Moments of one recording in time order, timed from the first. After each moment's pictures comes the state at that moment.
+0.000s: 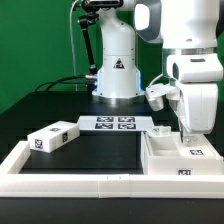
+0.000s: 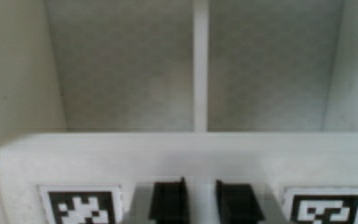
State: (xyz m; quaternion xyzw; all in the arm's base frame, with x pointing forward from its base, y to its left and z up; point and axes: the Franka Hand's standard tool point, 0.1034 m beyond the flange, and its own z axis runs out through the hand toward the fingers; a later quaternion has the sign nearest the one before) arm 0.582 0.101 0.058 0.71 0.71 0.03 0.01
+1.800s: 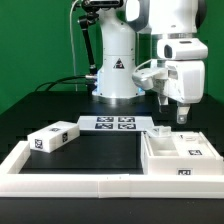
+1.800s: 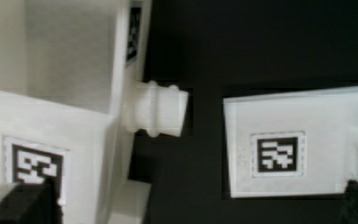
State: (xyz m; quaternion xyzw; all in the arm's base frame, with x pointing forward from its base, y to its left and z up) arm 0.483 0.087 0.073 0.59 0.80 0.05 0.03
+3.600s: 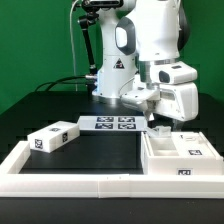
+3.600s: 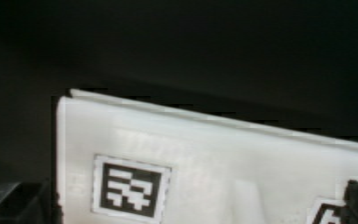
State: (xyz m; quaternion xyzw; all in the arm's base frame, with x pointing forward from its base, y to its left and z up) arm 0.423 0.087 0.017 0.52 0.85 0.06 0.00
